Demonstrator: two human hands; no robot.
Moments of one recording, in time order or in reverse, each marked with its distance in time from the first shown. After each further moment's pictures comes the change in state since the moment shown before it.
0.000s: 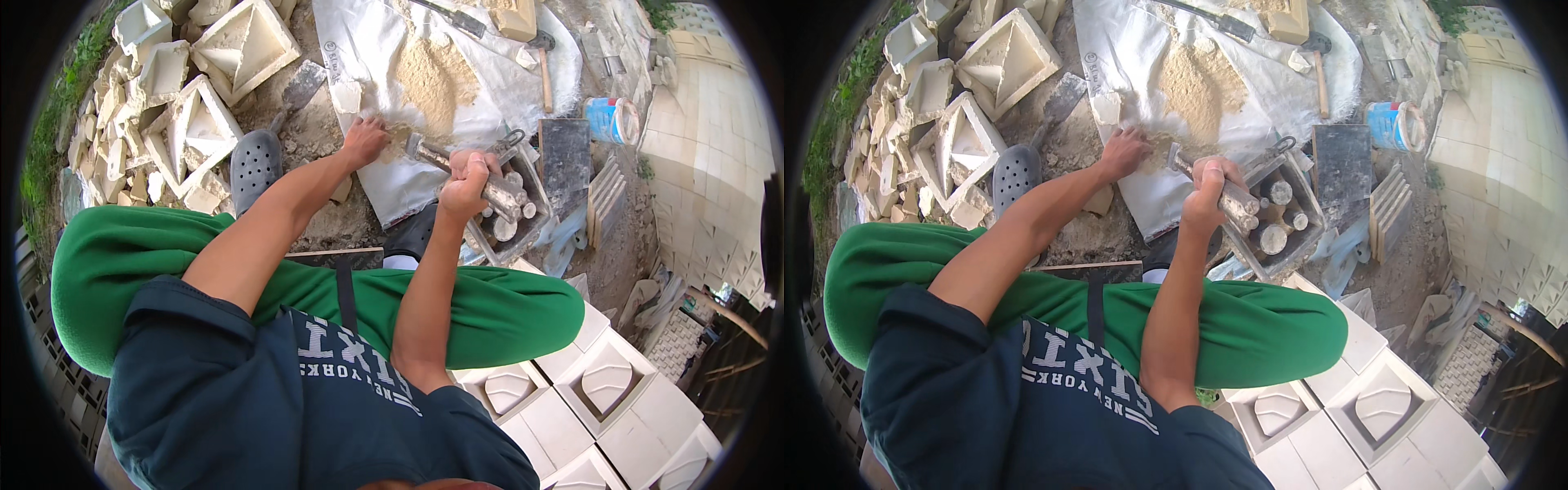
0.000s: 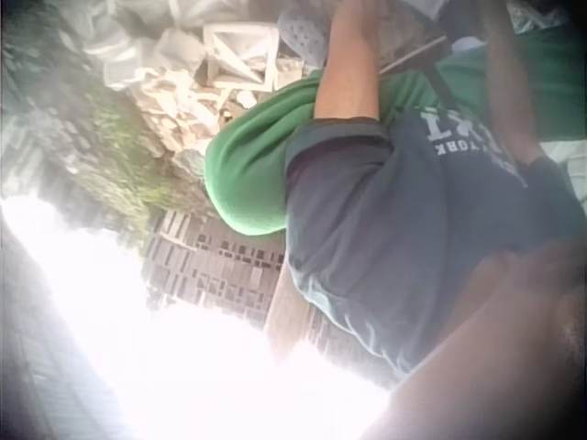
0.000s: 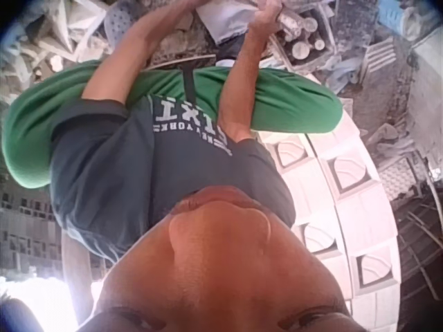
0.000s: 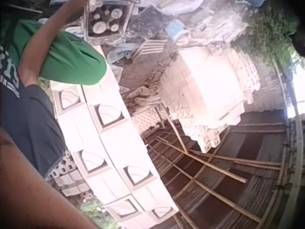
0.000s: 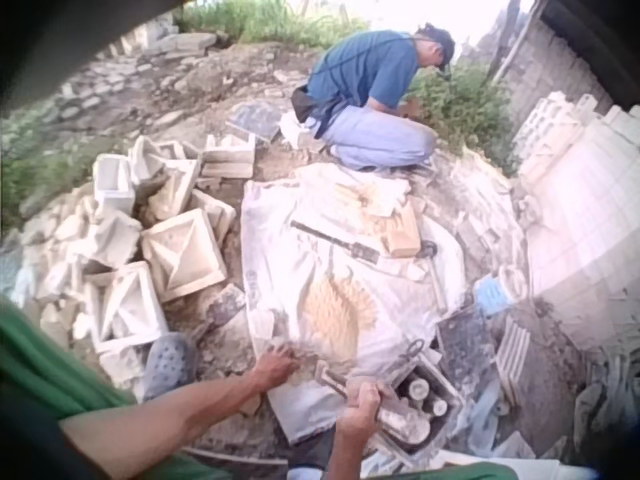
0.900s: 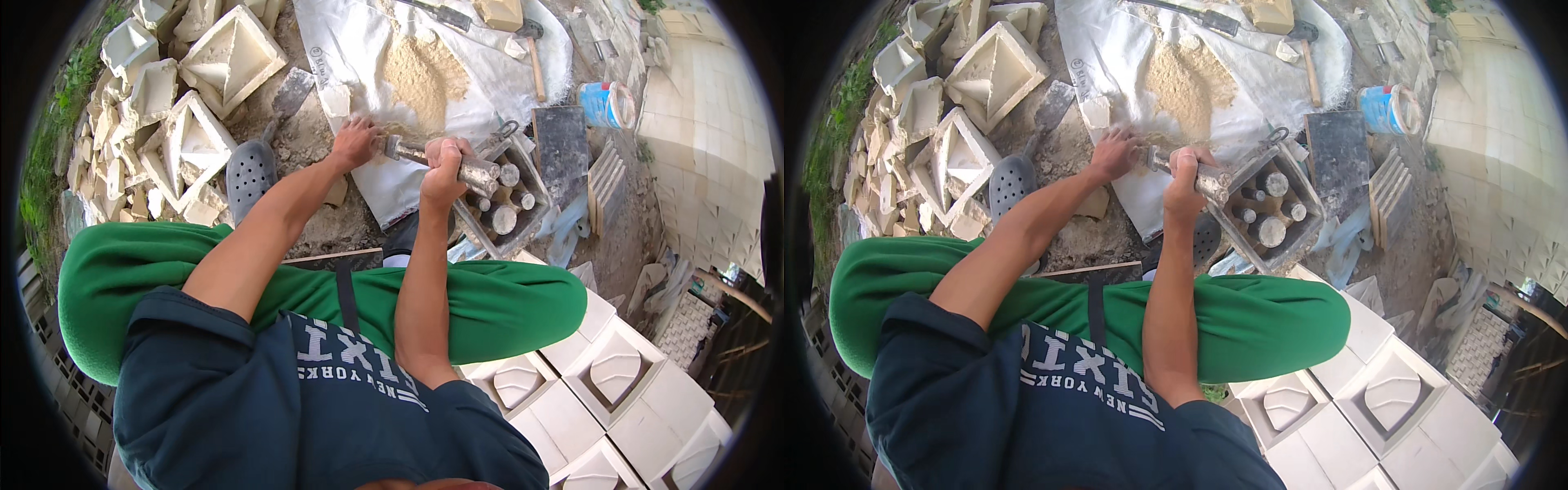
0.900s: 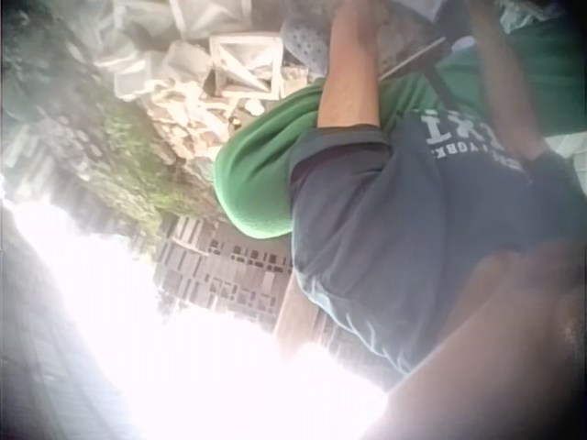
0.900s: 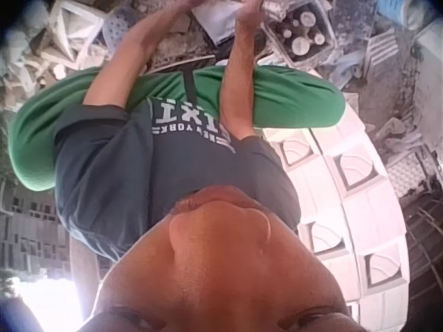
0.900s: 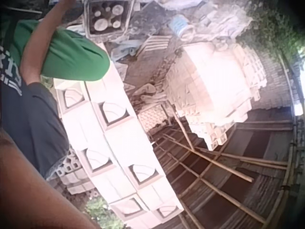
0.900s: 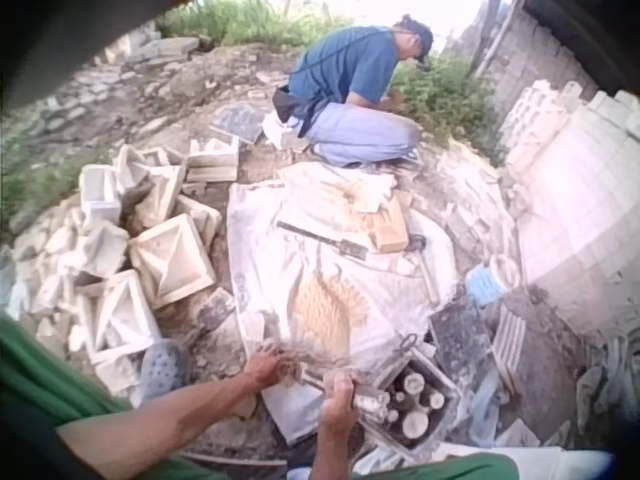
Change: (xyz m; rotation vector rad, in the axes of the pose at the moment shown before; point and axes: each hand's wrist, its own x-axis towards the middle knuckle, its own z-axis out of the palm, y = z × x) left_hand -0.006 -0.002 -0.001 -0.124 0.138 -0.051; right_hand -0.001 0.021 0.004 0.062 -0.058 0.047
